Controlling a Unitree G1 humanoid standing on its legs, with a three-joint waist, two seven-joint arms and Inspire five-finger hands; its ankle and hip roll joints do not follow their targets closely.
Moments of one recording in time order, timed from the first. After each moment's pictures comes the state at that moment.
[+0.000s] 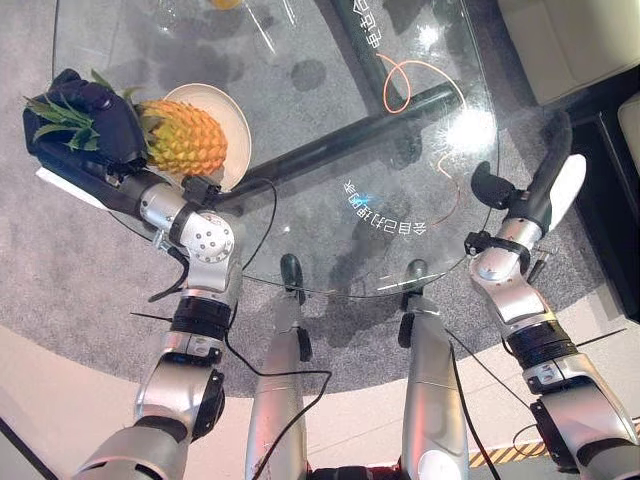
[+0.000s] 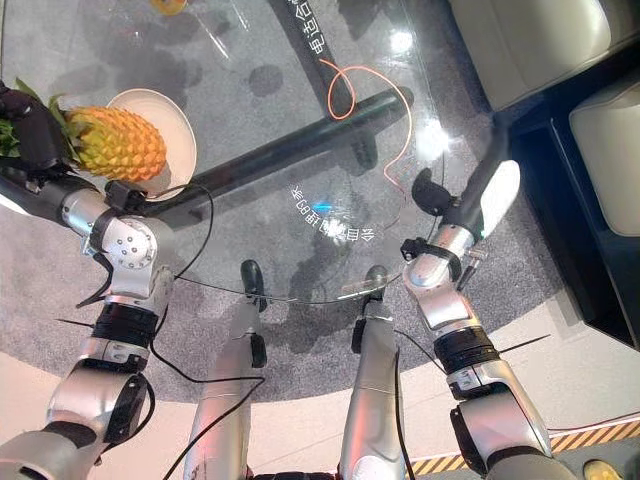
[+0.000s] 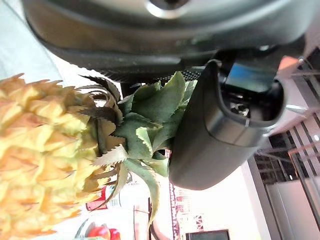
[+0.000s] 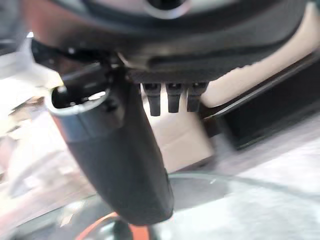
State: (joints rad) left arm -0.84 0.35 -0.05 0.54 -0.26 -0.69 1.17; right arm -0.65 -0.52 0.25 0.53 0.18 0.00 -0.91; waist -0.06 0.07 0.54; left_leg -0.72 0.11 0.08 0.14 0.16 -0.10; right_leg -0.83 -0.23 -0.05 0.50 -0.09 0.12
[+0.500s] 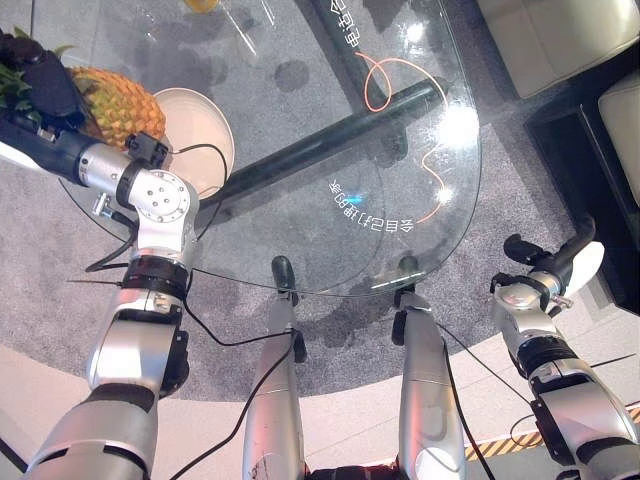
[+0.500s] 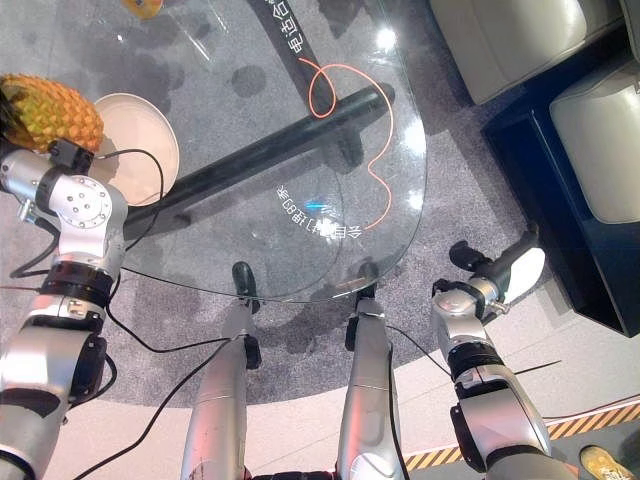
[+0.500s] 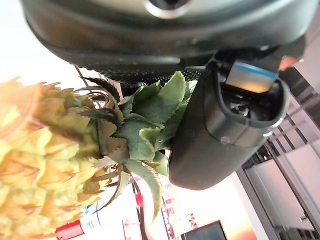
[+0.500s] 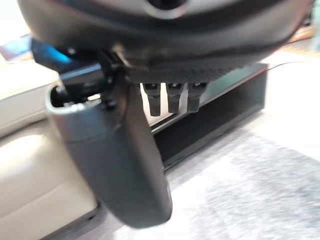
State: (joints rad) left arm -1.04 0.53 -0.11 0.83 -0.27 -0.69 1.21; right arm -0.66 -0.51 0.21 1.06 0.44 -0.16 -0.85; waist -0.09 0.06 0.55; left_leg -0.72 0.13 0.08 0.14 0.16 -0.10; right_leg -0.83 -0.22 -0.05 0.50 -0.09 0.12
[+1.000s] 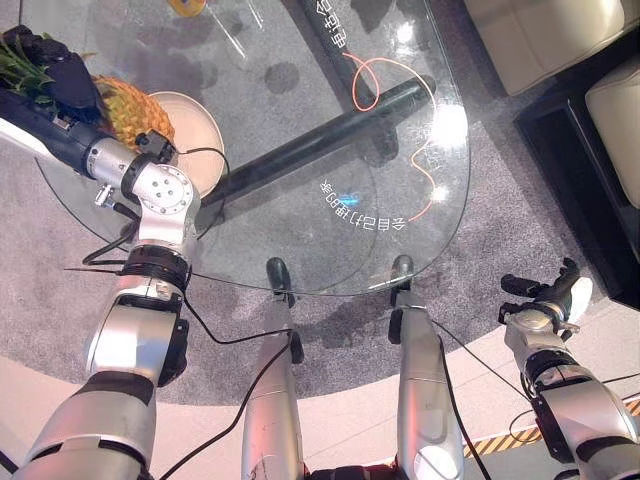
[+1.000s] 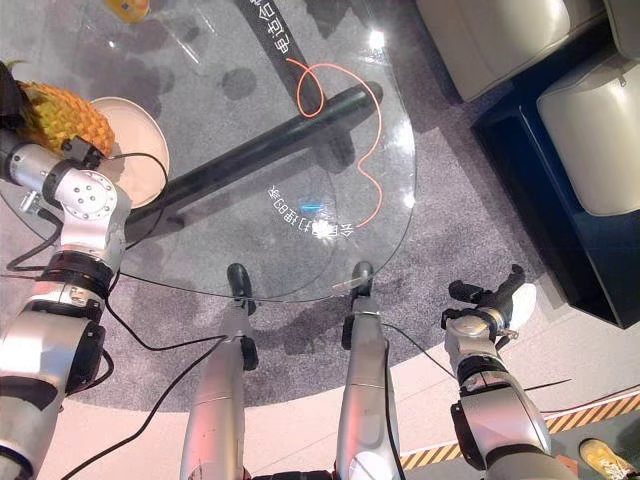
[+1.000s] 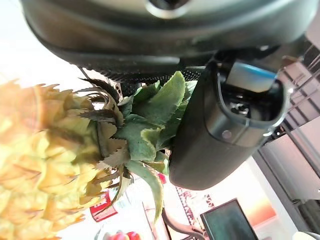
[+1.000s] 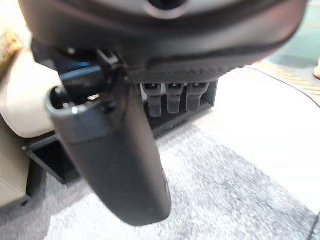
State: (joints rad) left arm -1.09 0.53 -0.16 0.97 -0.30 -0.64 1.14; right arm -0.66 -0.51 0.20 1.25 0.44 -0.12 -0.61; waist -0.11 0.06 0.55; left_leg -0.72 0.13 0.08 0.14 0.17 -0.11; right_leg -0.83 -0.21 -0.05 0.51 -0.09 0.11
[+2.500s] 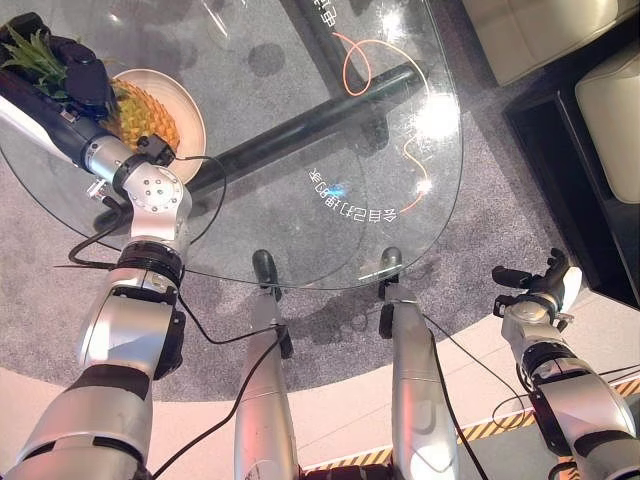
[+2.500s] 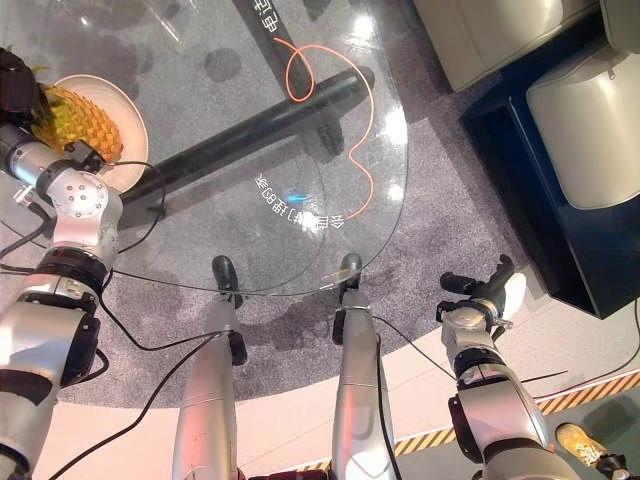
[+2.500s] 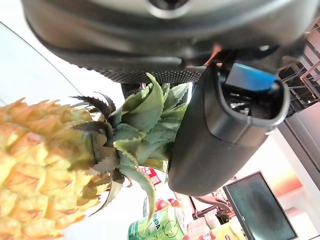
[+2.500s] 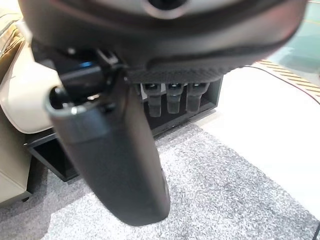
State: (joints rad) left arm -1.14 0.56 -0.19 1.10 -0.38 -0.63 0.97; right arm -0.70 -0.51 0.21 1.24 0.43 -0.12 -0.59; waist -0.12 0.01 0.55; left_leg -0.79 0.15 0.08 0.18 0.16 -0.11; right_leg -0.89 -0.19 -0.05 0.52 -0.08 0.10
